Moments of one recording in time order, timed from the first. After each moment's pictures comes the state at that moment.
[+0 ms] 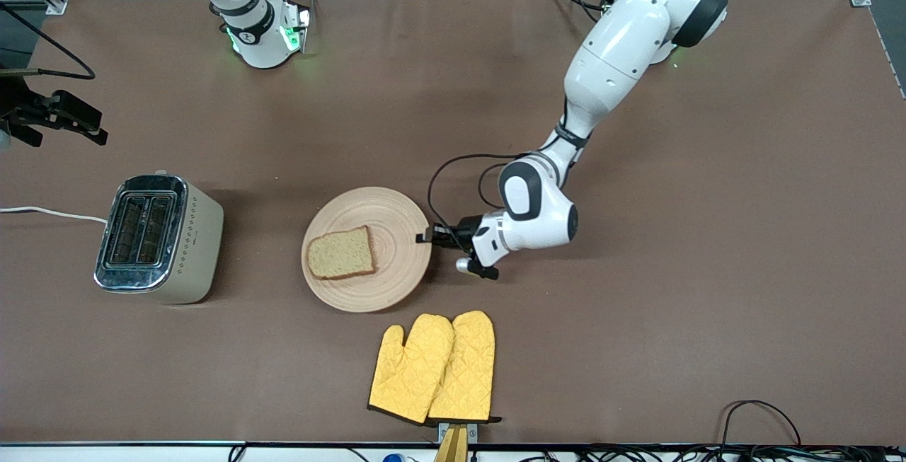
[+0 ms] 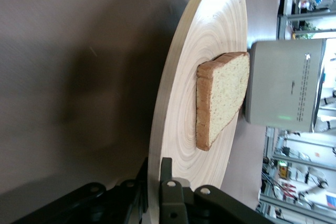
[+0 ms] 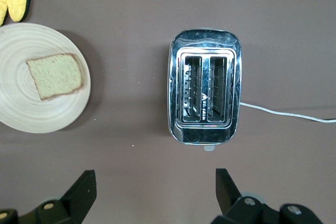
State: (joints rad) left arm -0.55 0.98 -0.11 -1.35 -1.38 2.40 0.51; right arm 0.33 -0.03 -0.35 -1.58 -0.02 1.55 -0.03
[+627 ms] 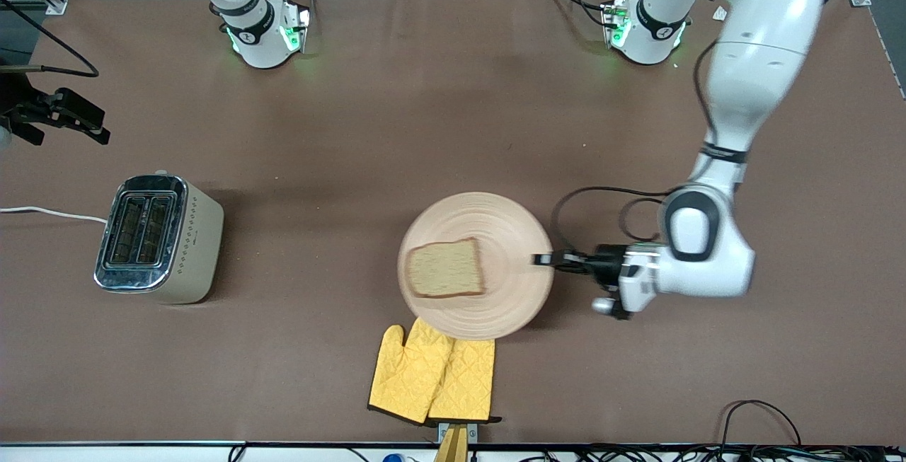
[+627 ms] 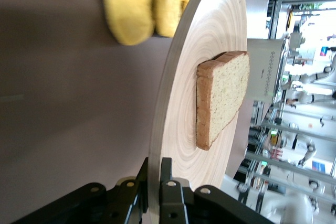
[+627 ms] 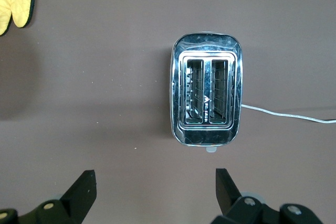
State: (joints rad) left arm -0.04 0.77 -0.11 -1.43 -1.00 1.83 0.49; right arm 0.14 -0.03 -0.16 -1.57 -0.02 1.55 -0.02
